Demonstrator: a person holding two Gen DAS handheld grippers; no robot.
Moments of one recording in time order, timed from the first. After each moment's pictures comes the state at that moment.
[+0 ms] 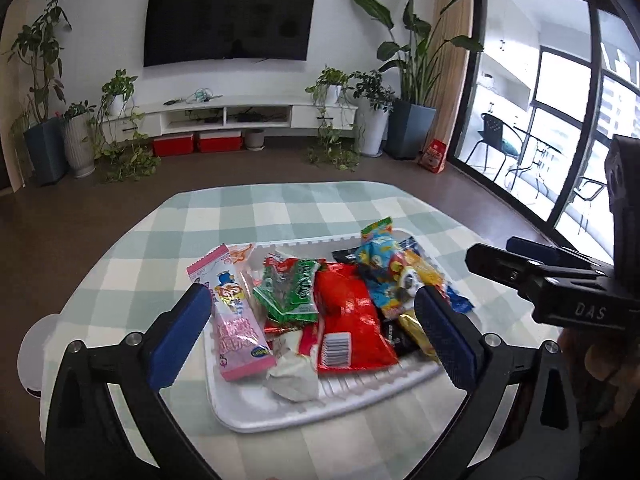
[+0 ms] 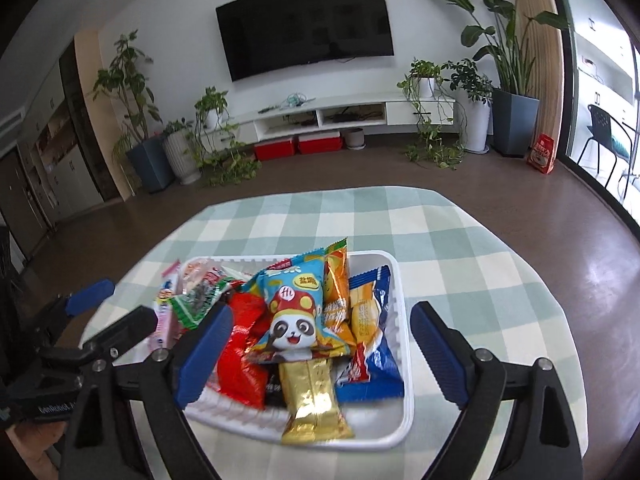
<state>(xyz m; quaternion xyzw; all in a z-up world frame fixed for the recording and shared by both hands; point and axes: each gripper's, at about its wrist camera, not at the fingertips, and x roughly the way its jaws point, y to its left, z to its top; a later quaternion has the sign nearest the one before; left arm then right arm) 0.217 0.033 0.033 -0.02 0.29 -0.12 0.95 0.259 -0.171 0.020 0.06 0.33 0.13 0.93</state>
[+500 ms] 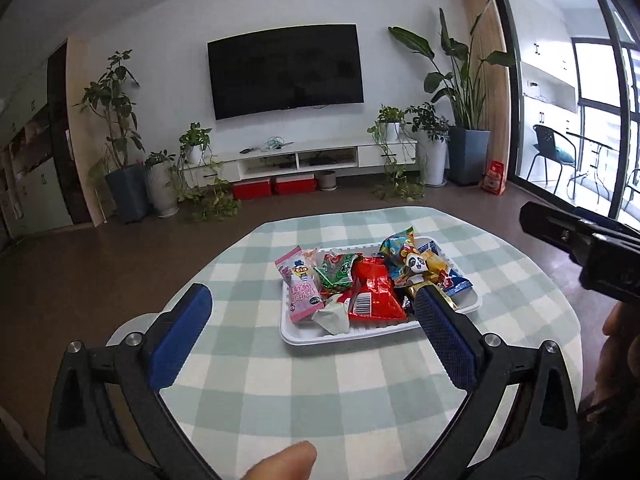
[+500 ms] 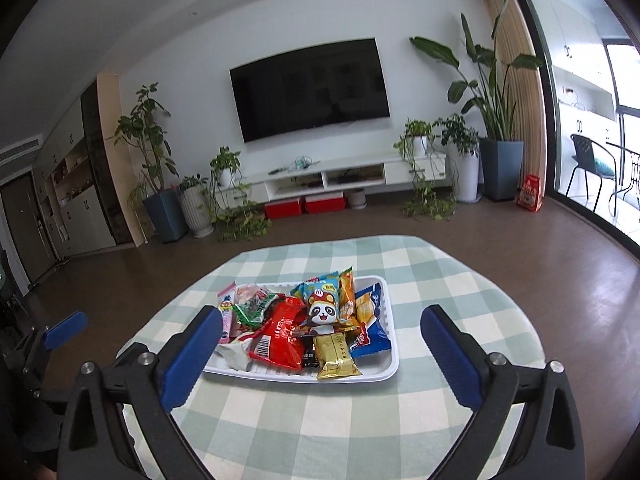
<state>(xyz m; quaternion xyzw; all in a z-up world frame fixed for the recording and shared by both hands) 0.047 0.001 0.083 0.04 0.21 0.04 0.98 0.122 -0.185 0.077 0.06 0.21 0.12 0.97</state>
